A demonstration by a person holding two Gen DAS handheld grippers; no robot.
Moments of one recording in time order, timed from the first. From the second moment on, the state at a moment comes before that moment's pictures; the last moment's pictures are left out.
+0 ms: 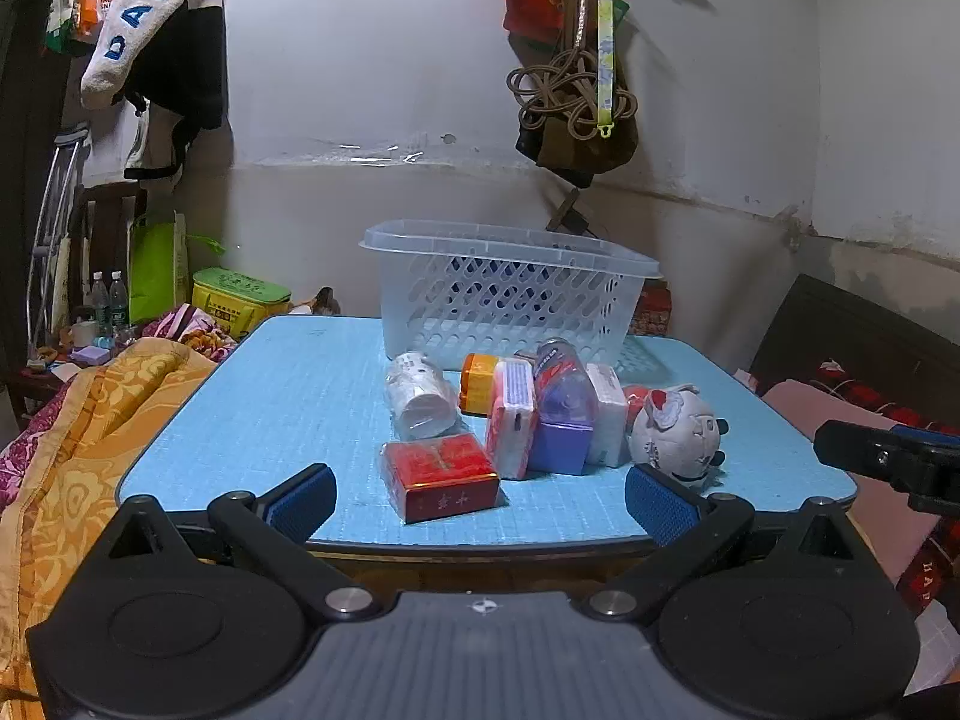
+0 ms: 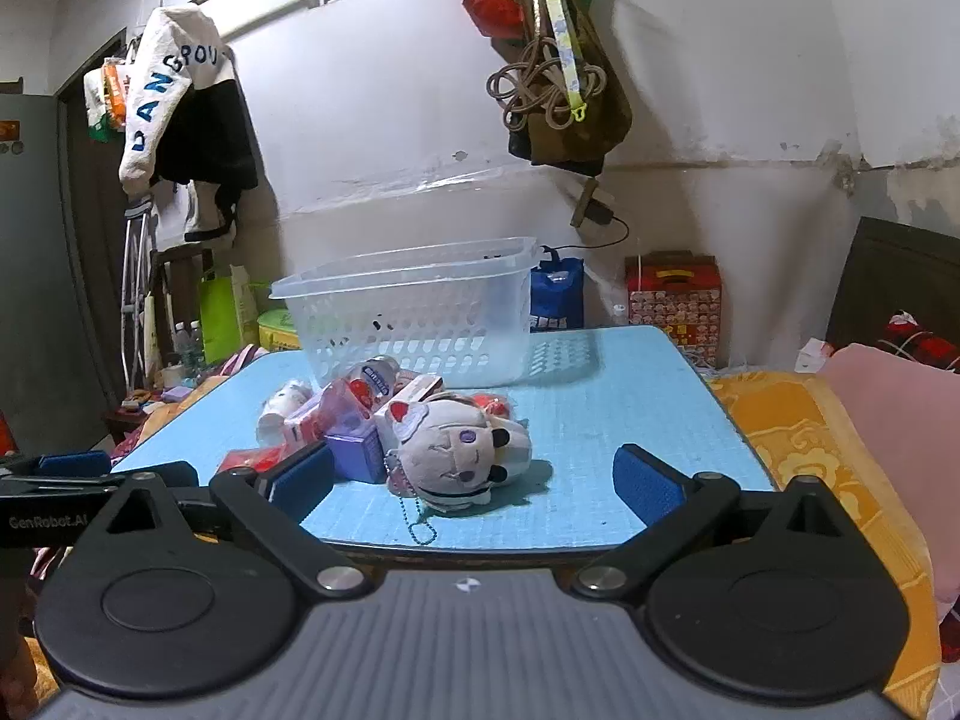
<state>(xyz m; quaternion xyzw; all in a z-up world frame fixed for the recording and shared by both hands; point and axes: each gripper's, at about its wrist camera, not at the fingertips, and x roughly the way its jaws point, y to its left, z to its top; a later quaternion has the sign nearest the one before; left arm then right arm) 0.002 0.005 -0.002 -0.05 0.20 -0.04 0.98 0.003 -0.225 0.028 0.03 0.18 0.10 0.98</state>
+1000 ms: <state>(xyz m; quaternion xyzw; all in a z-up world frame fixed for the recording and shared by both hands) 0.001 0.006 -0.003 -0.05 0.20 -0.04 0.98 -0.002 -0.224 0.029 0.03 0.18 0.10 0.98</state>
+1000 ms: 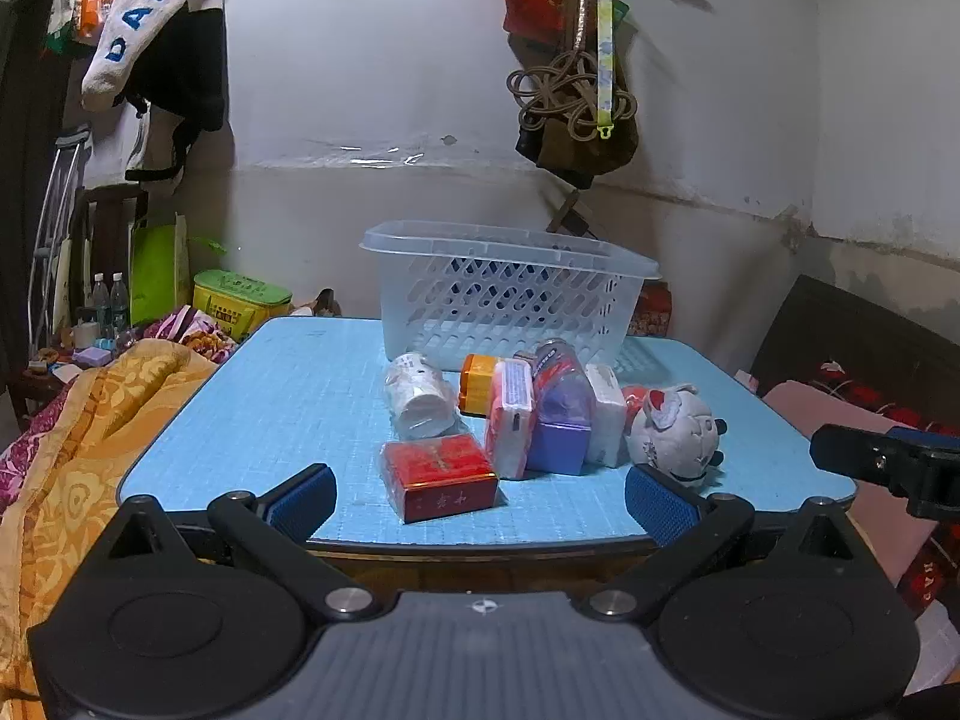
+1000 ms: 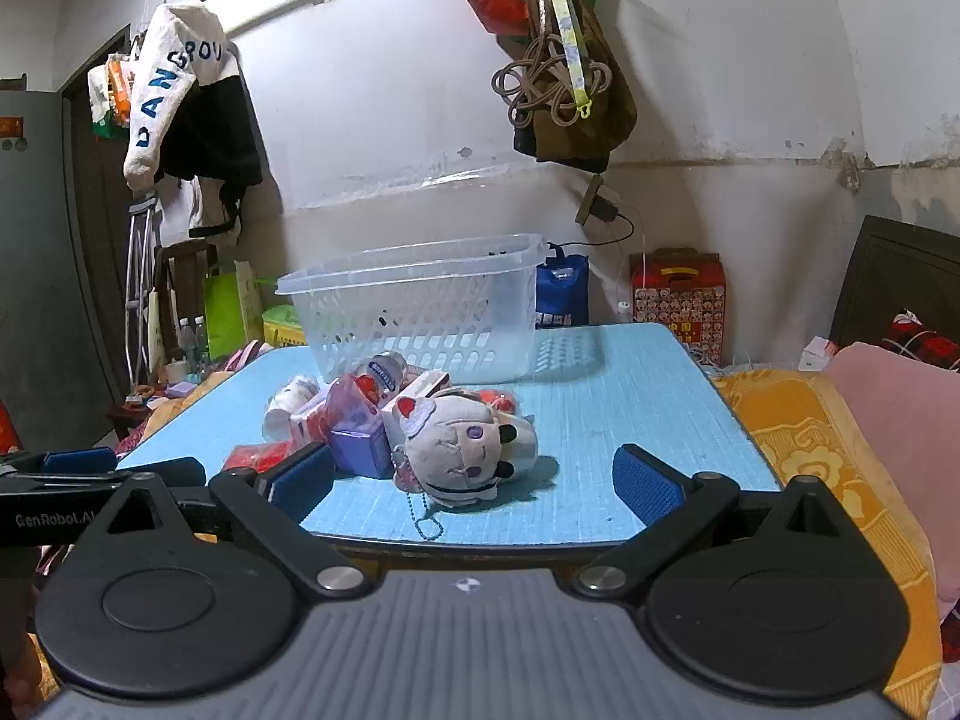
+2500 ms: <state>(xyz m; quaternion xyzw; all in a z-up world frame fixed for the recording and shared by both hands) 0.000 0.006 -0.006 -0.05 0.21 -0.05 0.97 0.001 -0.220 0.030 0.03 0.20 0.10 0.98</state>
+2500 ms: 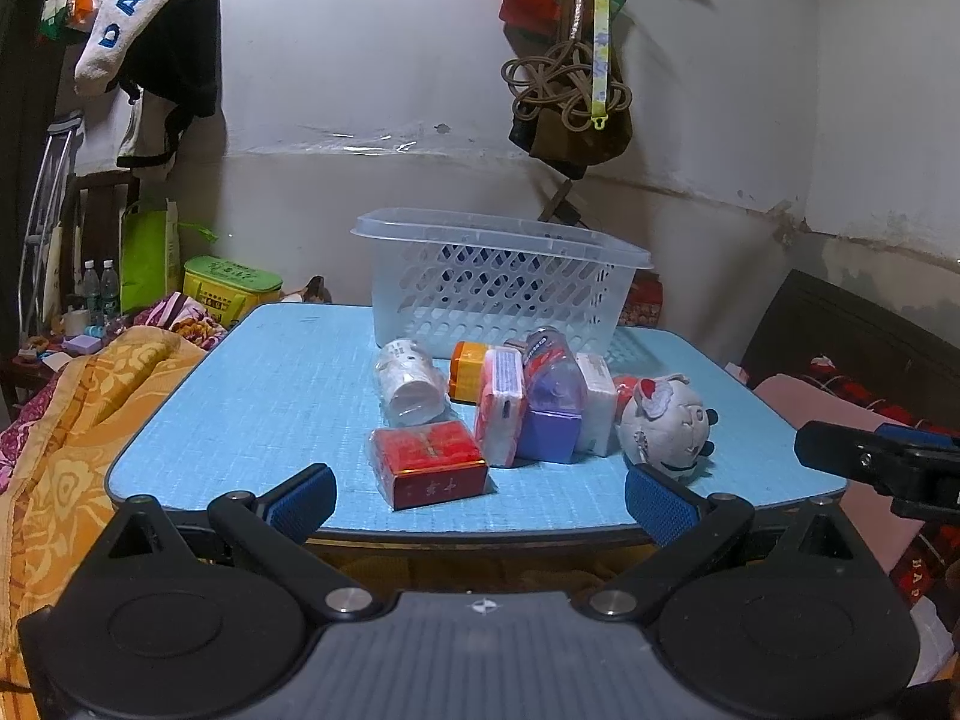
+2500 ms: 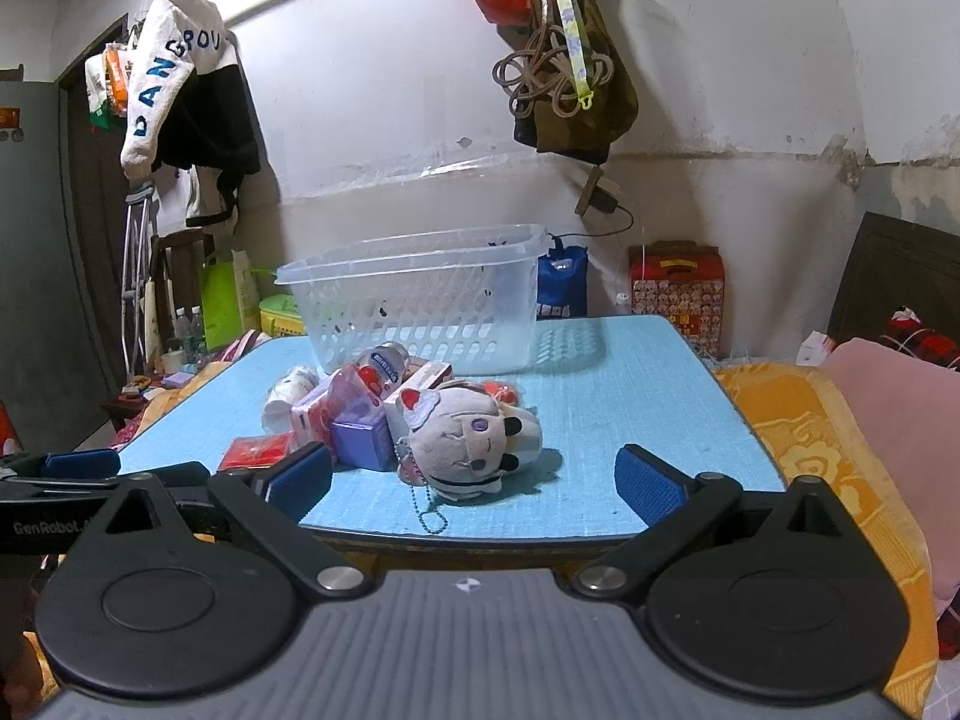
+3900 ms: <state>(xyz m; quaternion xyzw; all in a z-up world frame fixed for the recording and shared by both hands) 0.104 -0.001 -0.037 -0.02 0.32 -0.01 0.95 0.109 -0.200 0.013 0.00 0.34 0.15 0.93</state>
